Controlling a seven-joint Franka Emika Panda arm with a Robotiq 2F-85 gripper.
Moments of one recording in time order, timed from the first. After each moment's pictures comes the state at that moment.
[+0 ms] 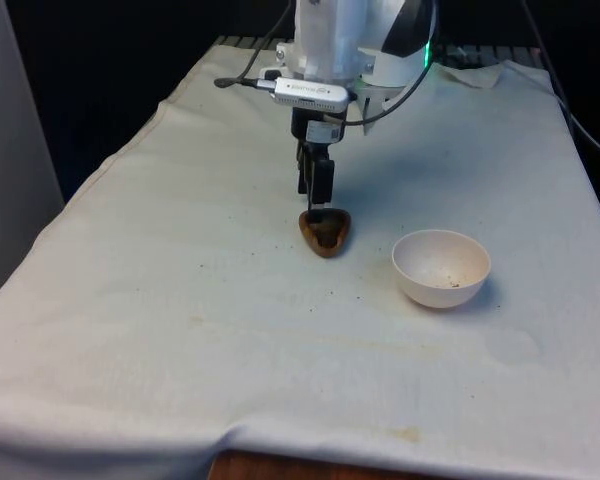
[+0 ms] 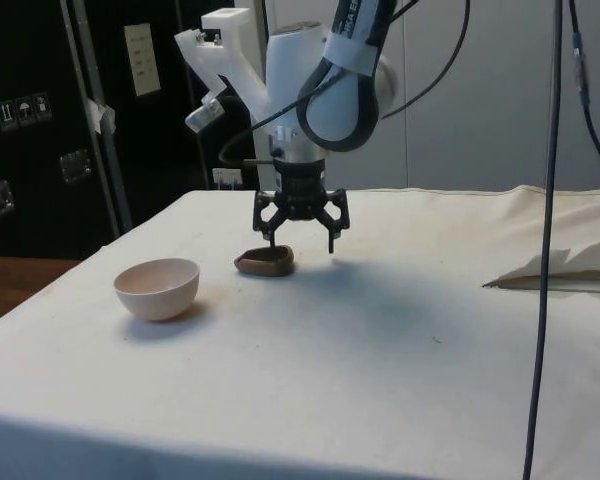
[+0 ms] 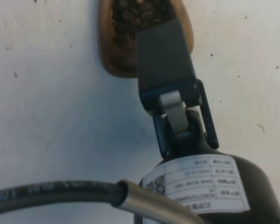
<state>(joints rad) 0.02 0.45 -0.17 -2.31 -0.08 2.89 1.18</state>
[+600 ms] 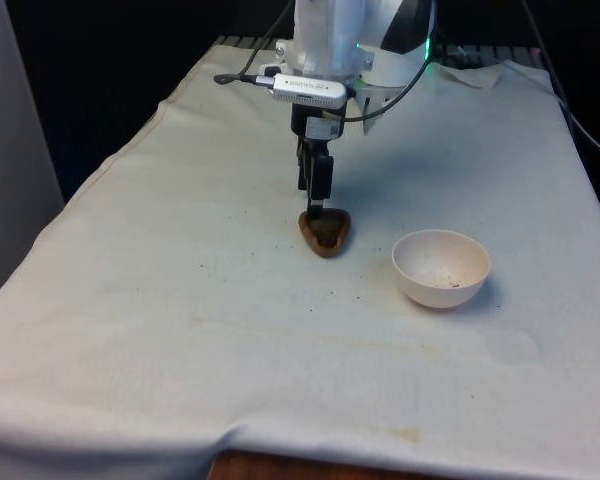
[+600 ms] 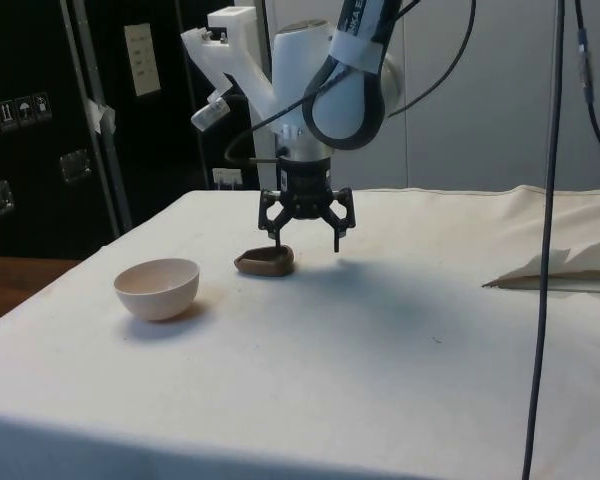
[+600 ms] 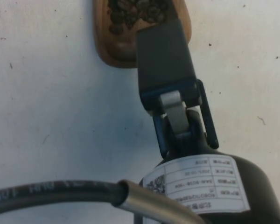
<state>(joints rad) 0.02 0.43 -0.18 -2.33 -0.08 2.89 1.19</state>
